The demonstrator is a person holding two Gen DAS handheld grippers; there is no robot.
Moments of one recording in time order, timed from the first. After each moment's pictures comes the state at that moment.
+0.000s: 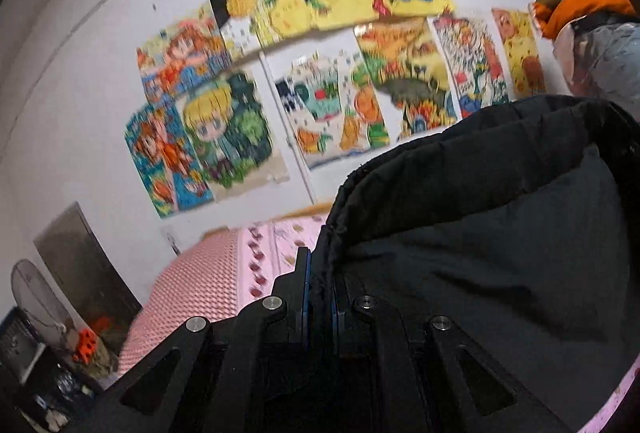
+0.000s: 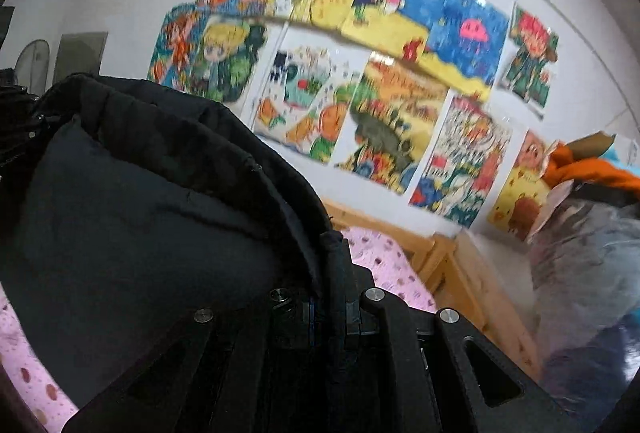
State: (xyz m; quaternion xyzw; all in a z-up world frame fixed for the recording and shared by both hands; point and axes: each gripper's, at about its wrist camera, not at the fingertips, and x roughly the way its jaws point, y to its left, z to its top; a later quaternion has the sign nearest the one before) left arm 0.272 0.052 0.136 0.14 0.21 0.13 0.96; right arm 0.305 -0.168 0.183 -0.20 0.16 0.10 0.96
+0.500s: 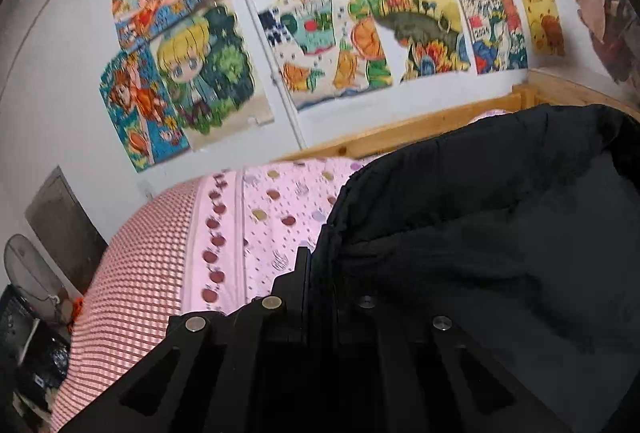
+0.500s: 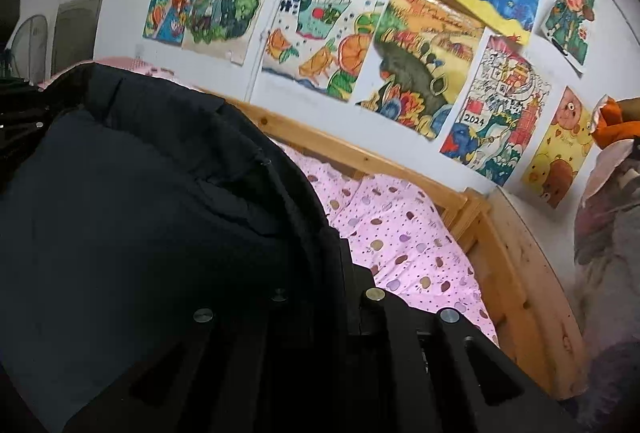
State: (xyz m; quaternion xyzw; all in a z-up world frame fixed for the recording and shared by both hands) left arm 0.354 0.061 0.060 0.12 0.28 0.15 0.94; right arm 0.378 -0.154 0.113 -0.21 0.24 0.11 0.94
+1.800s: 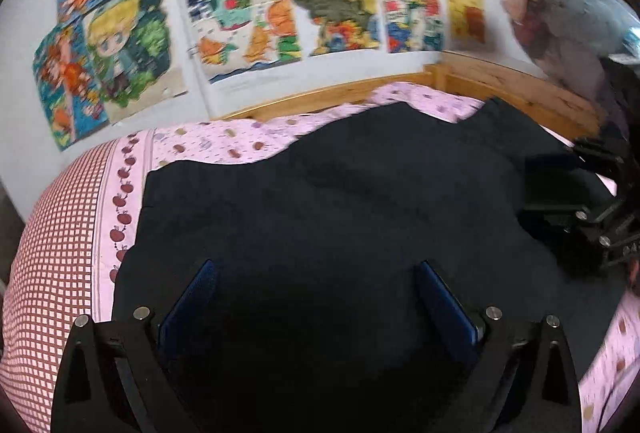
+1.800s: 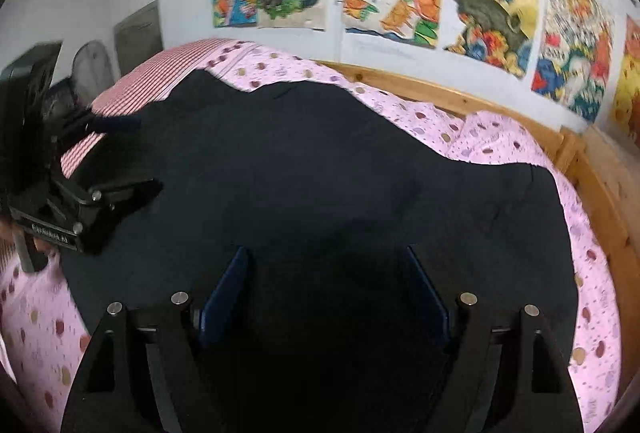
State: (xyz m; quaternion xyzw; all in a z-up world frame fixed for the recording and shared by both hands) left arm 0.308 0.037 0.023 0.08 0.31 0.01 0.95; right arm 0.337 -0.162 0.060 -0.09 0.33 0.26 0.90
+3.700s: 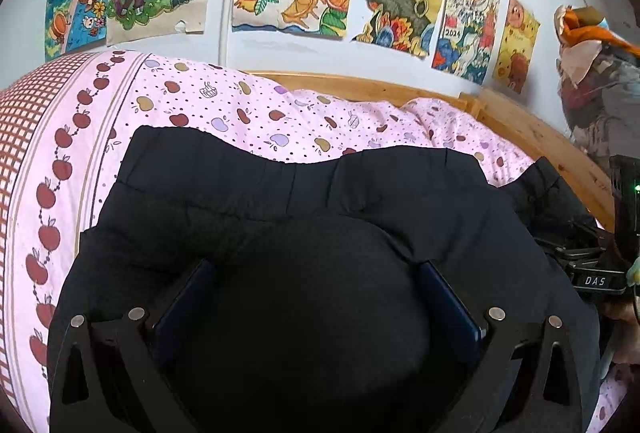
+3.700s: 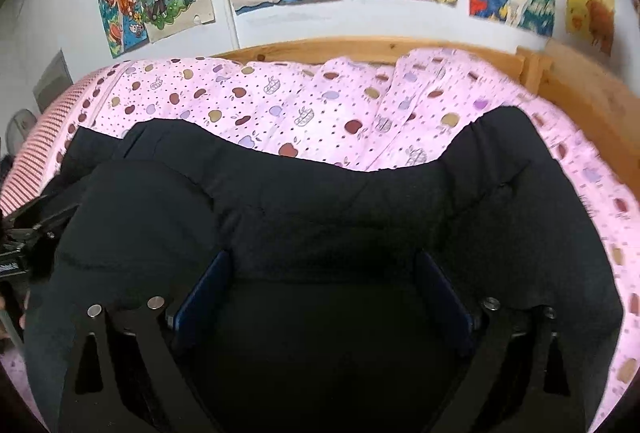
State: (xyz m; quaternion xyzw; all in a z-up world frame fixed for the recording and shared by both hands) left arm 0.379 0.096 -0.025 -0.06 0.32 -0.01 0.94; right arm 0.428 -0.174 0.009 0.00 0.37 0.15 0.92
